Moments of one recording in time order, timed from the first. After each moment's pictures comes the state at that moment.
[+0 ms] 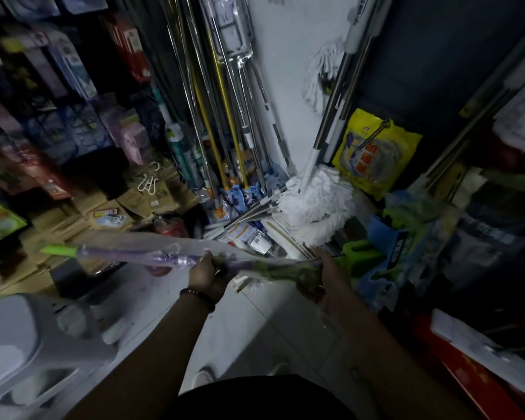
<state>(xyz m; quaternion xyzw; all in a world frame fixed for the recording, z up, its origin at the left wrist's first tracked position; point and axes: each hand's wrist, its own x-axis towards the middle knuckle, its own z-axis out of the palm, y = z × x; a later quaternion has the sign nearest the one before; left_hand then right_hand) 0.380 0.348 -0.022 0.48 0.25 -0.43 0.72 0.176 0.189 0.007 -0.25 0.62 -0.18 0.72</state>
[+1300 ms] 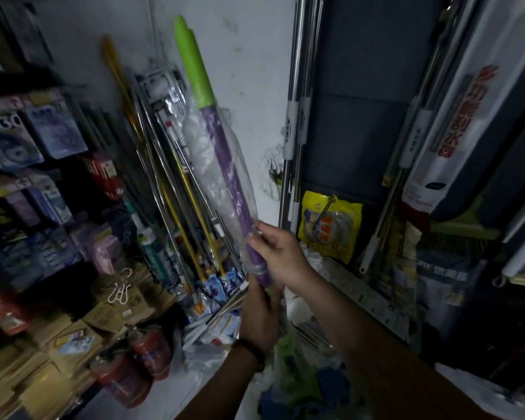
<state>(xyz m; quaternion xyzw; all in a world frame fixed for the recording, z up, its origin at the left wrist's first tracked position) 0.316 0.257 0.106 0.67 -0.42 -0.22 0.57 0.279 0.160 0.194 -0.68 0.22 -0.34 0.61</state>
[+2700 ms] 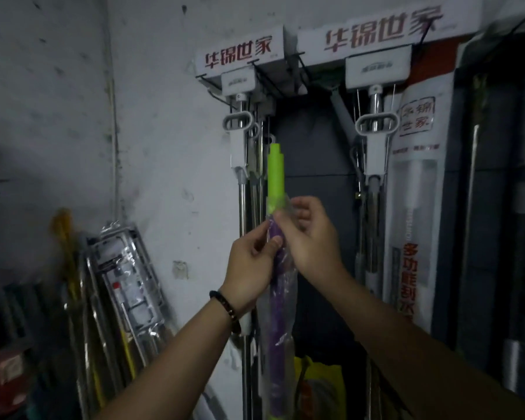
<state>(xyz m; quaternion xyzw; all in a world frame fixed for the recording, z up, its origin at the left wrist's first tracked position) 0.355 0.024 0.478 0.41 -0.59 -0.19 0.67 0.246 -0.030 0.500 -0.65 0.24 -0.66 0.27</state>
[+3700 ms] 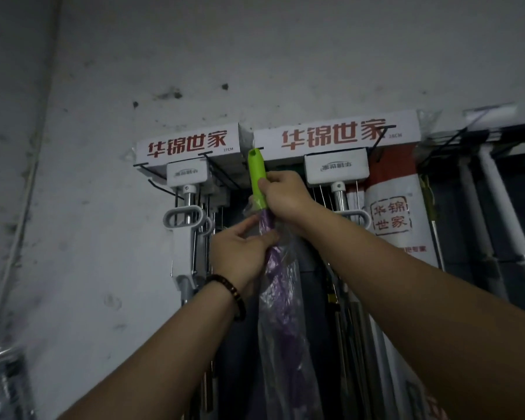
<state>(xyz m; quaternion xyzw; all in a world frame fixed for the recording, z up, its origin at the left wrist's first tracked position) 0.345 -0.149 0.672 0.30 -0.56 -0.23 0.74 0.258 -0.187 0.766 -0.70 0.28 -0.63 0.16</state>
